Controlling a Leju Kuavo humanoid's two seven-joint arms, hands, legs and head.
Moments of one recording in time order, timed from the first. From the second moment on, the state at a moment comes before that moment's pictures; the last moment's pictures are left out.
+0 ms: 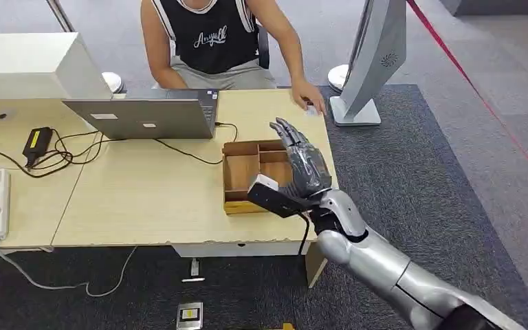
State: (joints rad) left arm -0.11 0.02 -1.20 -0.30 0.24 0.65 0.22; right arm -0.62 -0.25 0.90 -1.25 0.54 -0.49 0.21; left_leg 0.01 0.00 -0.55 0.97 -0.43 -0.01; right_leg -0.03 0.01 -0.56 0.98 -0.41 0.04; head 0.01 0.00
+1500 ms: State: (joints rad) left arm -0.12 0.02 -1.20 -0.30 0.26 0.65 0.23; right arm -0.68 -0.28 1.00 -1.29 0.93 0.03 0.49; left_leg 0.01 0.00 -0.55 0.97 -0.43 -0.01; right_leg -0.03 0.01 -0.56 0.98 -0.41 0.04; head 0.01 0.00
